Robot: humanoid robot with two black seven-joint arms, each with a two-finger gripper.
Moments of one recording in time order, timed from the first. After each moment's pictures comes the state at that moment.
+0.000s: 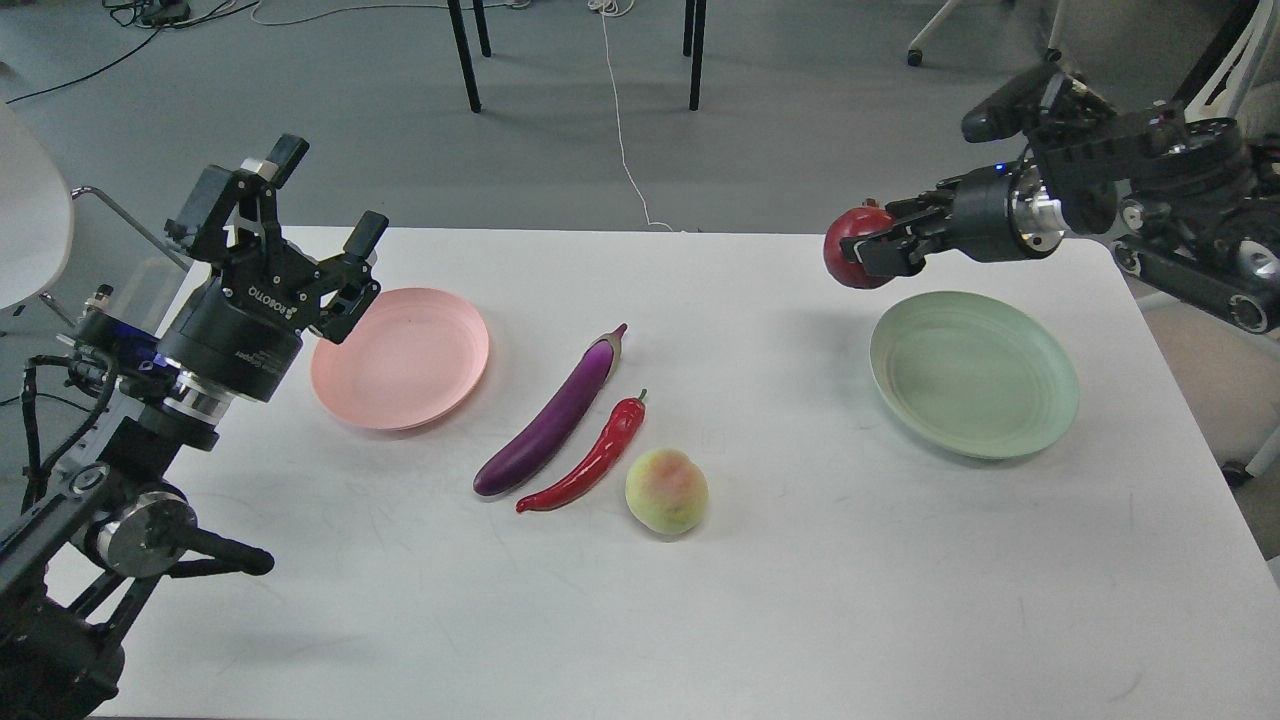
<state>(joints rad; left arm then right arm) -0.17 0.45 -1.21 -1.46 0.67 -0.33 -0.43 1.46 -0.67 -0.48 0.92 -1.42 0.19 0.49</state>
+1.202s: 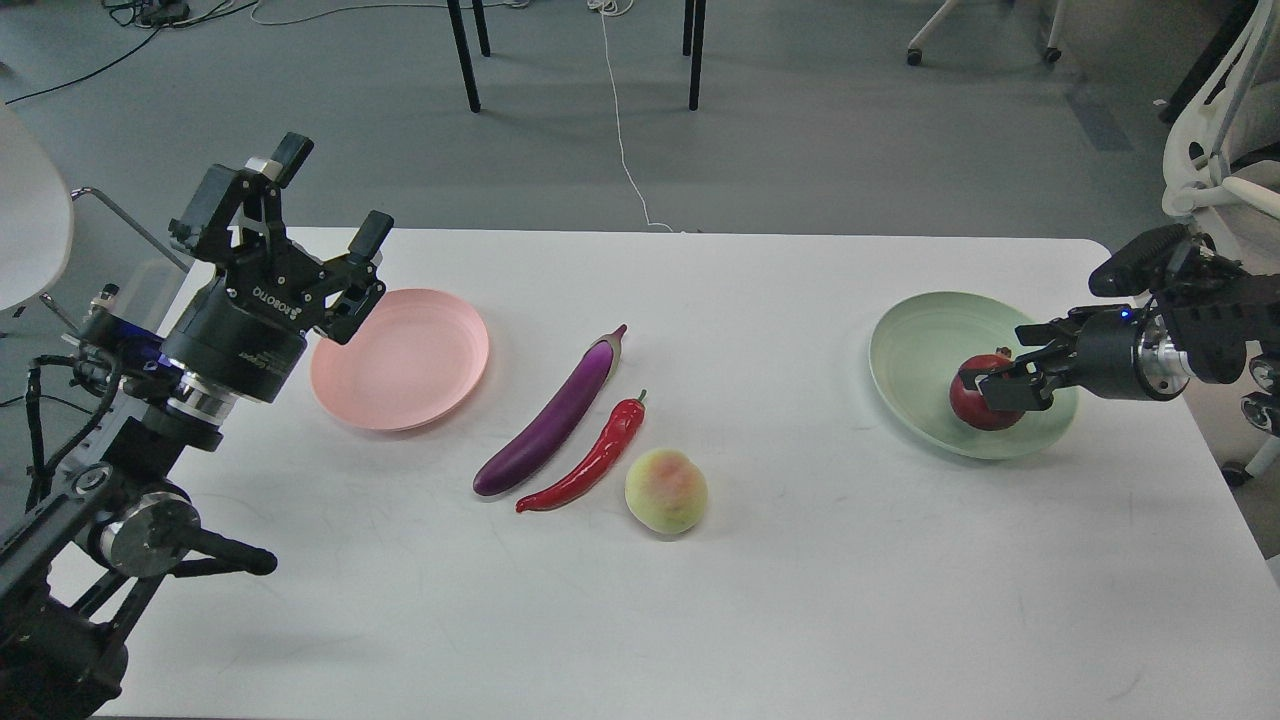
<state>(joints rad) -0.17 0.45 -1.21 -1.47 0.67 -0.33 -0.43 1.26 -0.75 -0.47 0.93 -1.51 0.04 0.49</state>
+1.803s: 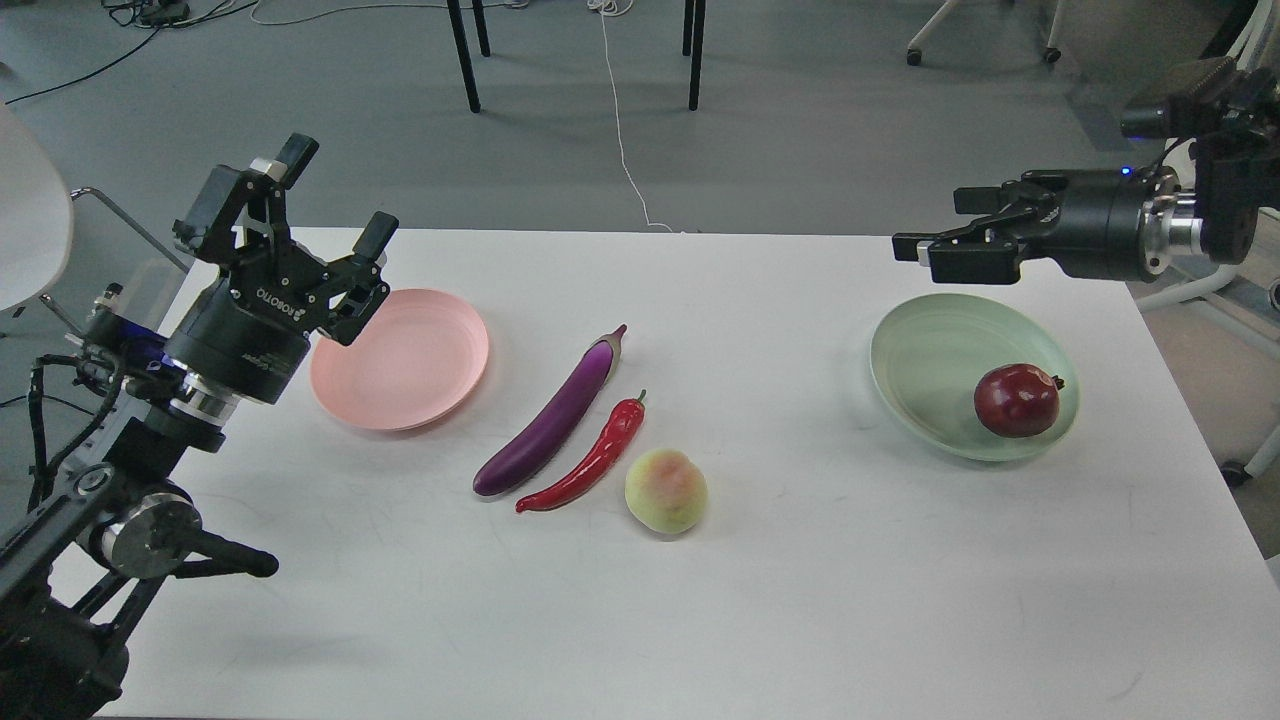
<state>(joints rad) -0.17 0.45 -1.21 -1.48 0.67 -0.33 -0.43 1.54 -0.86 -0.33 1.31 -1.34 0.13 0.49</state>
